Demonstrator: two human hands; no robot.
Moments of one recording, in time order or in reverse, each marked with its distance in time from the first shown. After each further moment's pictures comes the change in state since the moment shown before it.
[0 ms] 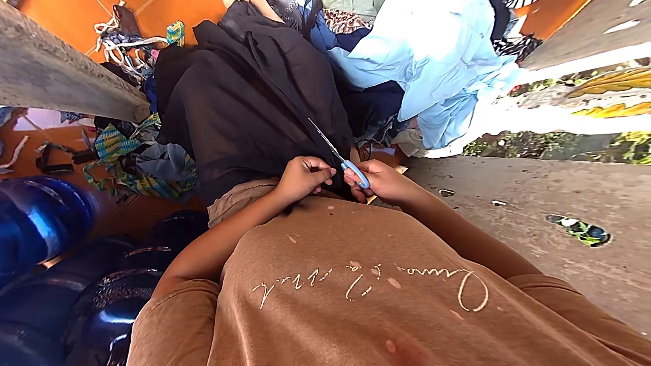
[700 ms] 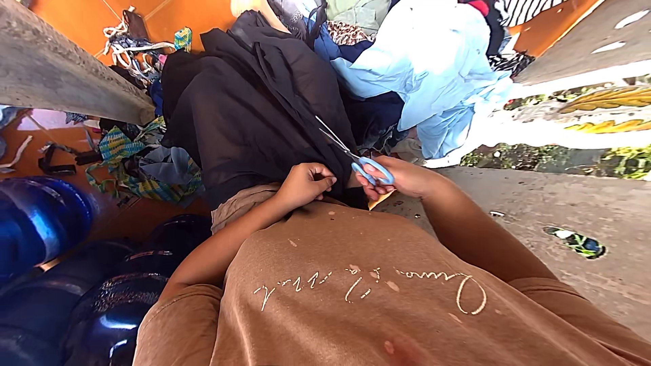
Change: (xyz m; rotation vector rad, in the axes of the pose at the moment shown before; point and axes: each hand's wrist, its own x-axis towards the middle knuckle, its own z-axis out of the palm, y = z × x) left_hand -0.003 0.019 -0.009 0.209 -0.050 -0.062; right_hand 0.003 -0.020 -0.038 -0.181 -0.173 0.028
